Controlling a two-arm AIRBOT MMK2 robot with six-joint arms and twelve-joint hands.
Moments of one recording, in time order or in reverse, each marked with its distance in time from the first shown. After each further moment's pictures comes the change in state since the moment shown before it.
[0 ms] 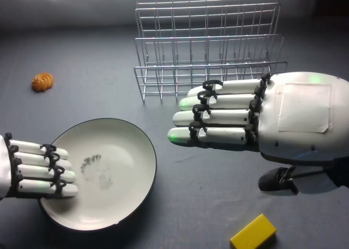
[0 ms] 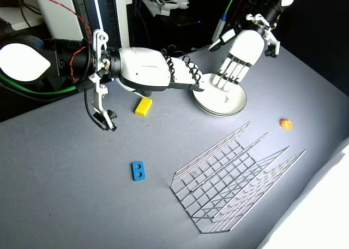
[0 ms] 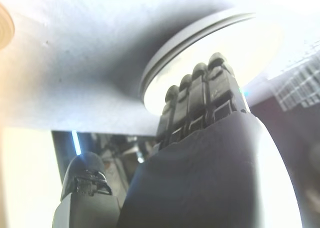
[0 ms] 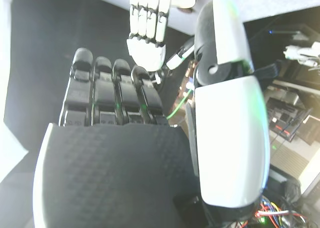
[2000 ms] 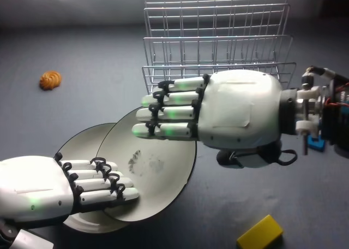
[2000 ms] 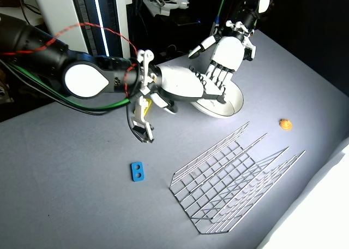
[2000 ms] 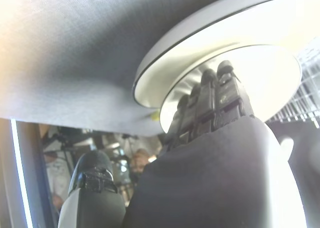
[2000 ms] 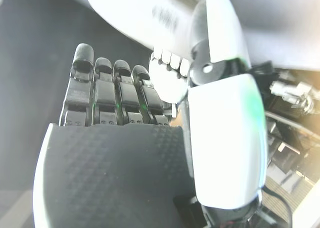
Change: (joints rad) left arm 0.001 -0.041 -0.229 -0.198 0.221 -0.003; right arm 0.067 -0.286 0.191 0.029 -0.117 -0.216
